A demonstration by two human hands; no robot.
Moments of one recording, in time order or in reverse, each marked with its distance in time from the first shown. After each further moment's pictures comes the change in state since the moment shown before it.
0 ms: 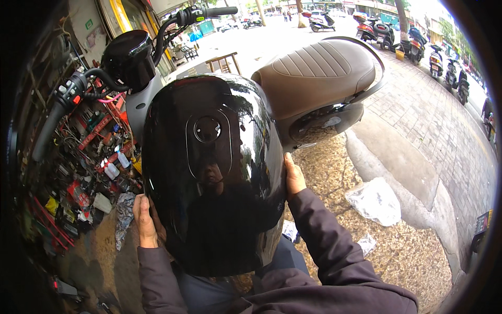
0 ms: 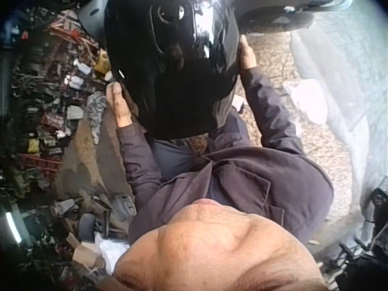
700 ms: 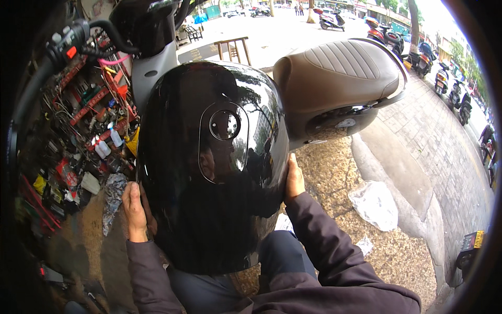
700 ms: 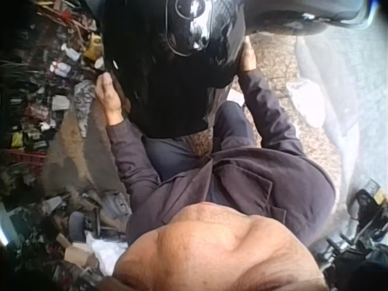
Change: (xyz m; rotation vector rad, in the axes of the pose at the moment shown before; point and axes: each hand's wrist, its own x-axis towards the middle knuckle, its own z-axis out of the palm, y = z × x) left_hand 0.023 -0.032 -0.058 0.198 -0.006 0.058; right_hand 0.003 0.064 0.047 -0.155 0.148 -0.049
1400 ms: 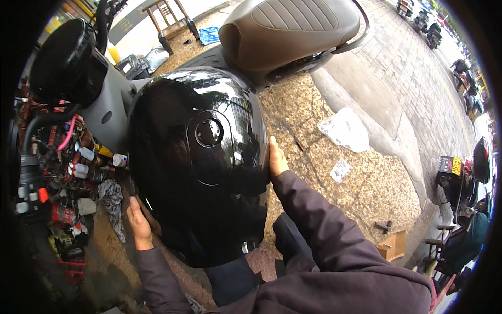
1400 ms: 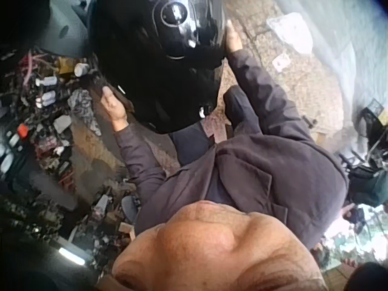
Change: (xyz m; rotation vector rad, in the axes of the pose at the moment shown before) left_hand 0.071 0.050 -0.045 0.044 -0.417 -0.525; right_hand -0.065 -0.027 0.038 -0.199 0.527 0.215
